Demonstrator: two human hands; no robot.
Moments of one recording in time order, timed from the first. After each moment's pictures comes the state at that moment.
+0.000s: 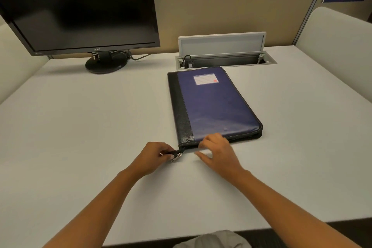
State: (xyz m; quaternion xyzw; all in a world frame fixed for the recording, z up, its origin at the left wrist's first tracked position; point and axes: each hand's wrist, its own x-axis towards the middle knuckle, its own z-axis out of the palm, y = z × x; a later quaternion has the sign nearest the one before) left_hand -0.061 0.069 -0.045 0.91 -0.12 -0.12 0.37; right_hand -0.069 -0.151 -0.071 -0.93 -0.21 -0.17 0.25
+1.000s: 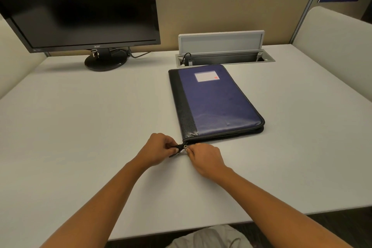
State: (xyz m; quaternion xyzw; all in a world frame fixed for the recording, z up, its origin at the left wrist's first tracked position) left_hand -0.060 0.066 -0.034 0.92 -0.11 -0.13 0.35; right_hand -0.086 -0.095 -0.057 -0.98 -0.10 0.03 0.17
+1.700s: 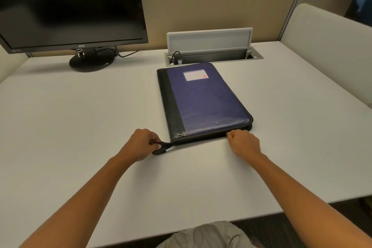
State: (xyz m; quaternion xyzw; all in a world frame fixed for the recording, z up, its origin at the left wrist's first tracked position) left_hand -0.045 0.069 -0.024 0.95 -0.09 -0.12 0.26; right_hand -0.062 -0.212 -0.057 -0.99 0.11 0.01 0.13
